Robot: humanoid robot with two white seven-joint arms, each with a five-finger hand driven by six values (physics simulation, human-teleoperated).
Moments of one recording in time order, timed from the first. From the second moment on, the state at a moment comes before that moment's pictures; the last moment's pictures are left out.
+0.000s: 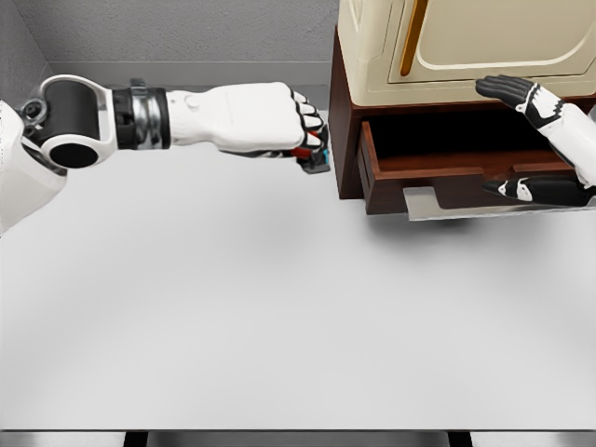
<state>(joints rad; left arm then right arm) -1.02 0.57 -0.88 -1.54 -0.46 -0.61 -0.43 -0.18 -1.03 0.31 -1.76 0.00 -0.61 -0.10</state>
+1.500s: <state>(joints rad) -1.11 0.40 -0.87 -1.48 -0.46 -0.61 -0.43 -0.18 -1.02 0.31 -1.76 0.00 -0.61 -0.10</state>
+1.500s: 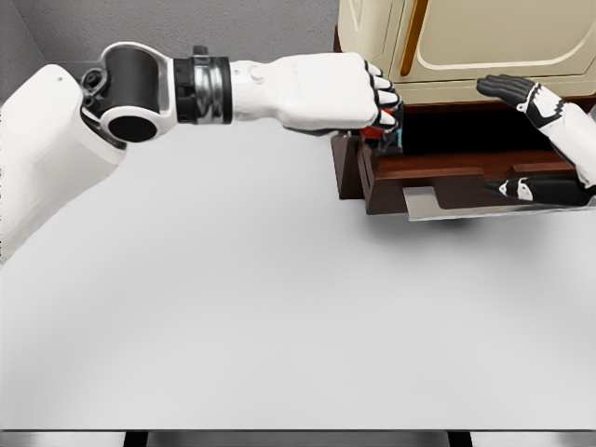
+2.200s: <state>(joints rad) -1.10 0.31 -0.86 -1.41 -0.46 -0.61 -0.43 -0.17 -1.02 0.30 -1.76 0.00 -0.61 -0.10</state>
